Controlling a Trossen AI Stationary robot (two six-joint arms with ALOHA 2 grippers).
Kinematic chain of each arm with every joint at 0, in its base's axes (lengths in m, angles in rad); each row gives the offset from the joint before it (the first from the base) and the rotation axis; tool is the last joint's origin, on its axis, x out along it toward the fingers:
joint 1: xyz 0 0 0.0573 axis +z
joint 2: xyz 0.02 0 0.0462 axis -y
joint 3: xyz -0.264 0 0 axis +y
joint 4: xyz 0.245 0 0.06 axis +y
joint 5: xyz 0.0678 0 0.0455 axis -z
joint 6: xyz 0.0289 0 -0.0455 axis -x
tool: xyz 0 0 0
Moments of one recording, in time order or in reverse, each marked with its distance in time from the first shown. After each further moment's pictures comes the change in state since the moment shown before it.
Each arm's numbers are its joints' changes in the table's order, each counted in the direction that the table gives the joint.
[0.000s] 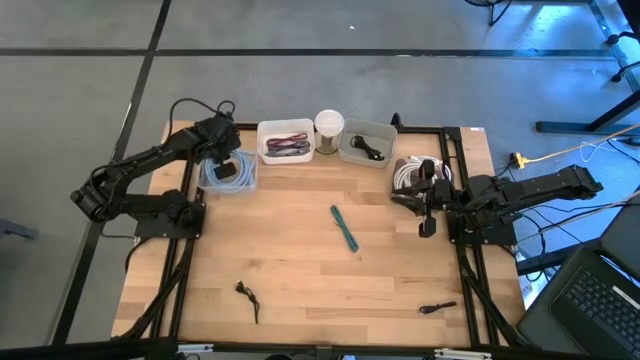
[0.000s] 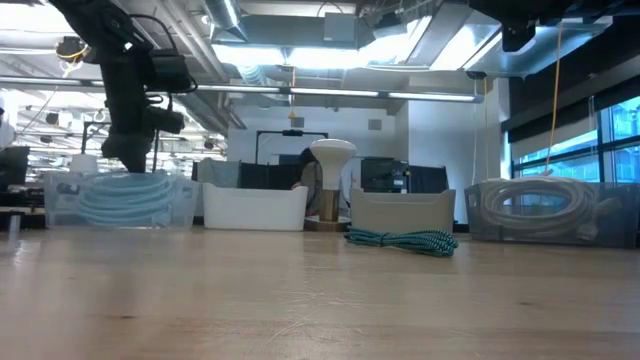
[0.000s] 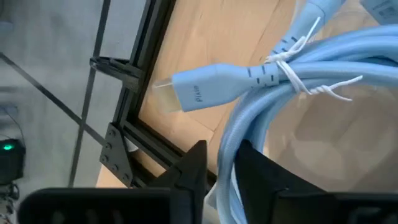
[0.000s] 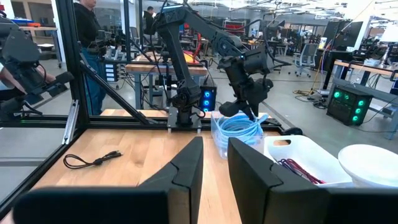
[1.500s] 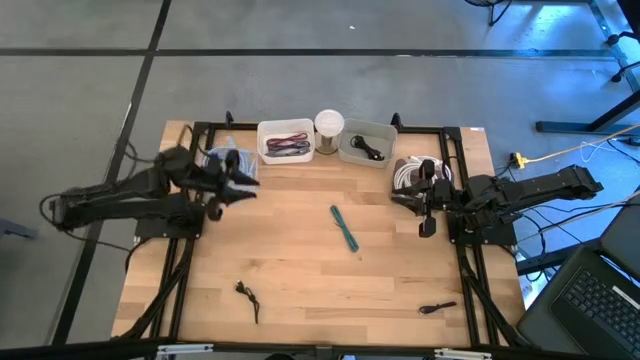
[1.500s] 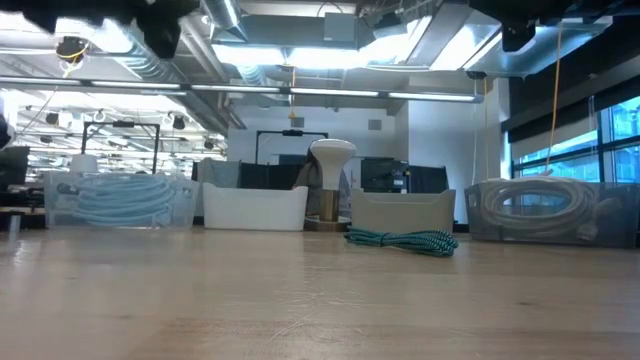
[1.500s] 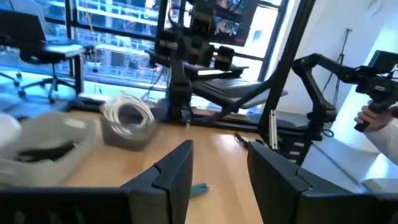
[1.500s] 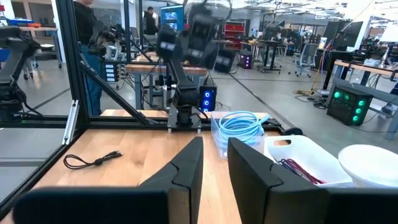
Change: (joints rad) left arm -0.600 0.626 0.193 -0.680 0.754 0.744; right arm 0.000 0.000 0.000 0.000 0.000 -0.001
